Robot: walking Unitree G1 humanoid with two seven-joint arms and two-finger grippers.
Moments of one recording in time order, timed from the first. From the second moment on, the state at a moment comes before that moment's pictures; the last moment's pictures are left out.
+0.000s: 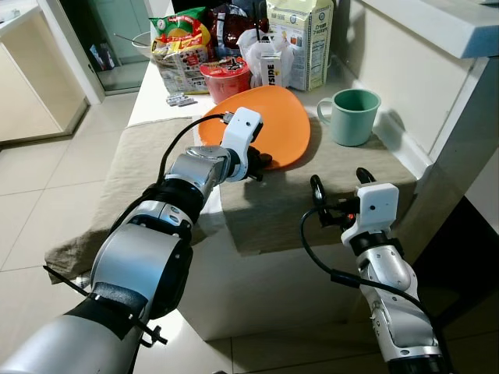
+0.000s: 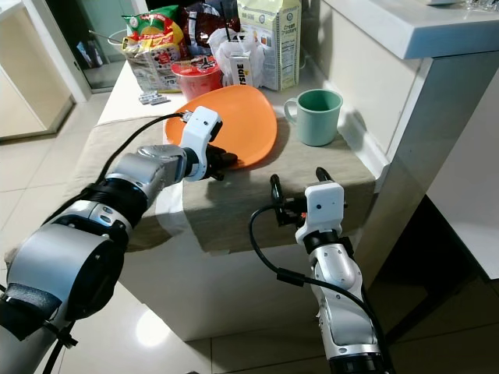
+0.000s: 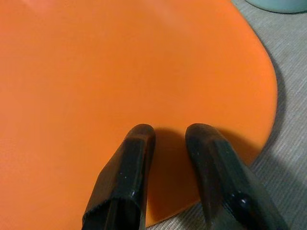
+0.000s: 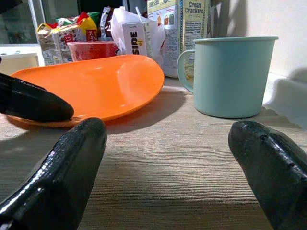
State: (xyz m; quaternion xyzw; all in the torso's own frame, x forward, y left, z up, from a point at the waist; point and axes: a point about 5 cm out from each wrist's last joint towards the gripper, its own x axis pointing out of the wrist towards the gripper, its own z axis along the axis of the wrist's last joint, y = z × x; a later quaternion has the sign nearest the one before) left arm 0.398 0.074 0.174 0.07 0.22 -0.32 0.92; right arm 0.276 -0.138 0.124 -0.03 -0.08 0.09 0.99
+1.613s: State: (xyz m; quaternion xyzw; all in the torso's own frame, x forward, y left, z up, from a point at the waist) left arm 0.409 0.088 0.196 0.08 0.12 -0.23 0.96; right arm 0.282 -0.131 0.123 -0.03 -0.08 0.10 0.99
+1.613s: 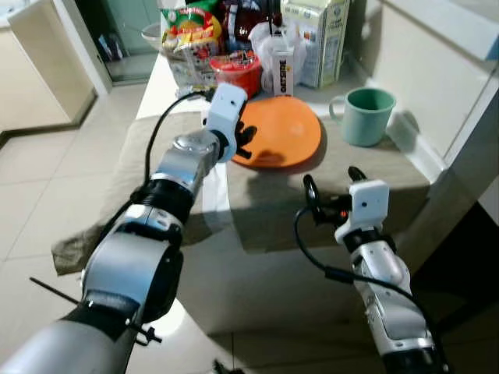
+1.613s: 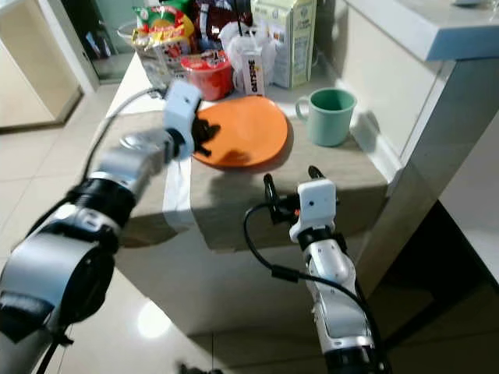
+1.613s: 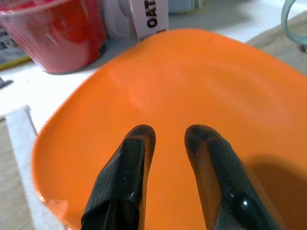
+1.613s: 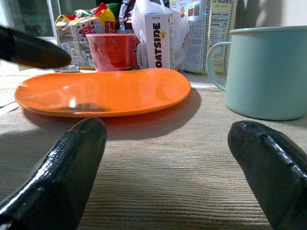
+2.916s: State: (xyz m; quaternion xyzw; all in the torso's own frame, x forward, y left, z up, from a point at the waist) left arm 0.404 0.090 0.174 0.08 0.20 -0.27 0.94; right arm 0.277 -0.133 0.118 -0.03 -0.07 0.10 0.99
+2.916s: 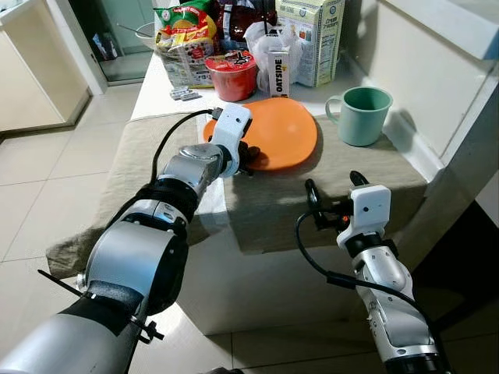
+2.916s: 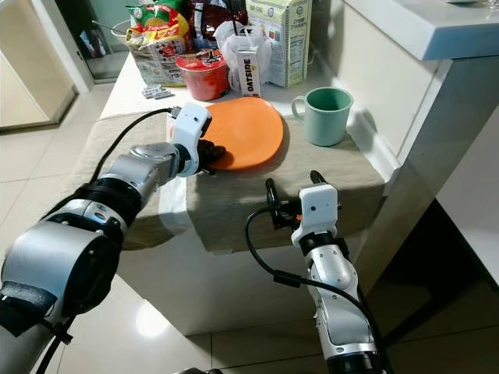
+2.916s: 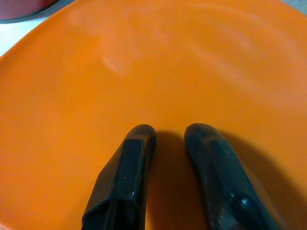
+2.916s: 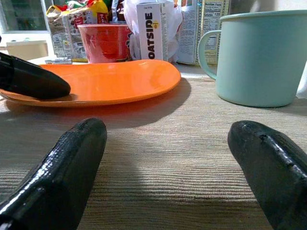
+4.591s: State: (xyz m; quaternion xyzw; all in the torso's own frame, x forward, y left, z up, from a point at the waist) left arm 0.352 0.103 0.195 0.04 0.22 -0.32 0.92; right arm 0.287 -0.129 0.115 -0.04 -0.07 0.12 0.99
